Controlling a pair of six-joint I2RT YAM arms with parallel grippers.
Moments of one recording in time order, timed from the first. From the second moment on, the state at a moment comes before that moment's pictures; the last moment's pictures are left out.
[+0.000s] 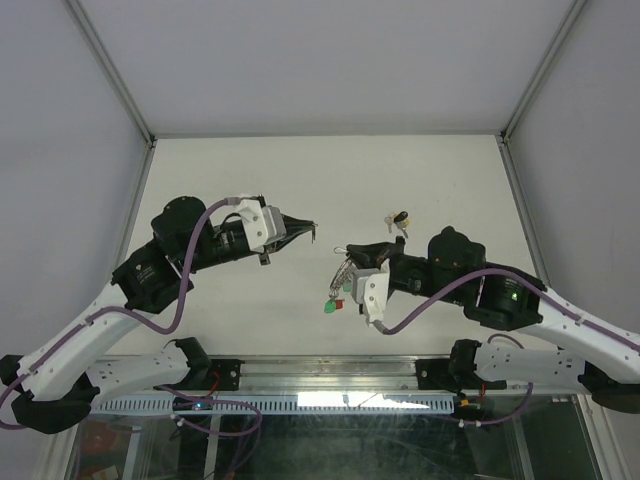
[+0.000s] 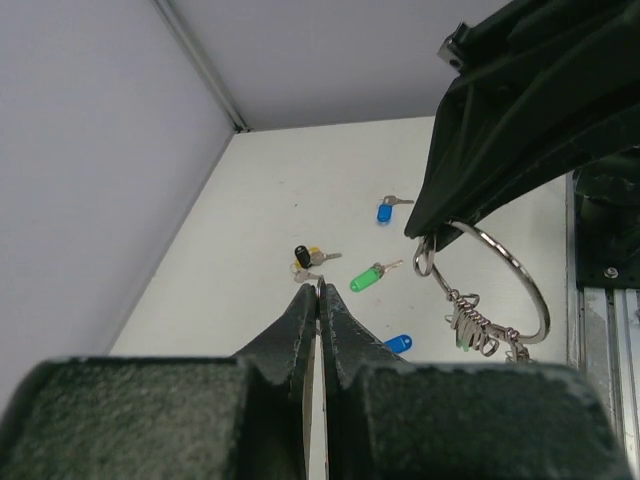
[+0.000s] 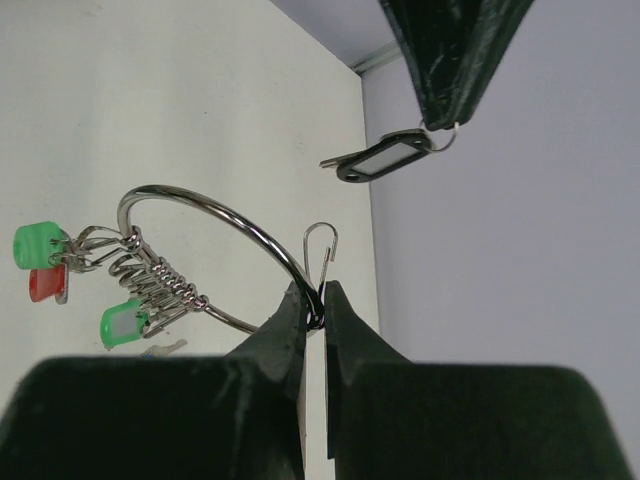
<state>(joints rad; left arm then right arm) -0.89 0.91 1.18 -0.31 0.32 0.36 1.20 0.85 1.15 -0.55 0.00 -0.91</state>
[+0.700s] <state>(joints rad) -0.89 0.92 1.31 -0.45 0.56 0.42 1.20 0.85 1.15 -0.47 -0.19 -1.10</state>
